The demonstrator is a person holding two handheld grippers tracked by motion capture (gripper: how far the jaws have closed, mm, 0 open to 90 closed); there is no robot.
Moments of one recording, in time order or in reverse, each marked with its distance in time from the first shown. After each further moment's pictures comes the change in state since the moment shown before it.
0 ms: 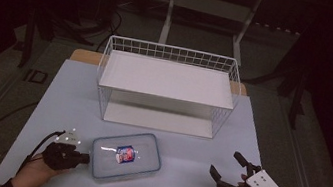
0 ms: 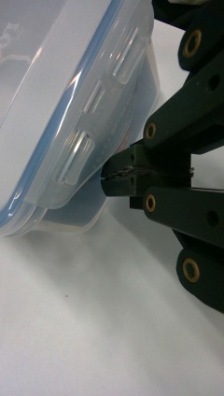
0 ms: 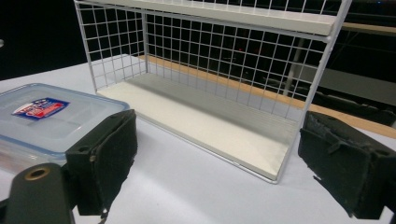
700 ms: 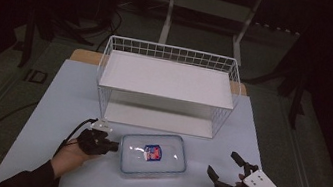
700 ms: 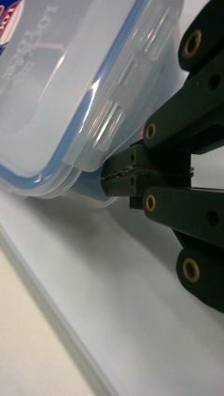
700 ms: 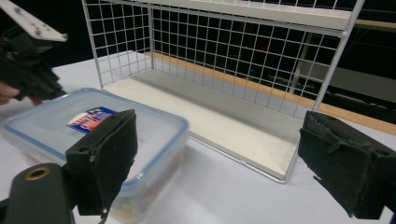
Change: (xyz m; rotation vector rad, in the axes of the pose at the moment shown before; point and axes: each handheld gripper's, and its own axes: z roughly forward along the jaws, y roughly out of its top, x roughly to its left) left arm -0.005 0.069 0.057 -0.047 -0.053 0.068; right arm 0.003 -0.001 0.004 0.013 0.023 -0.005
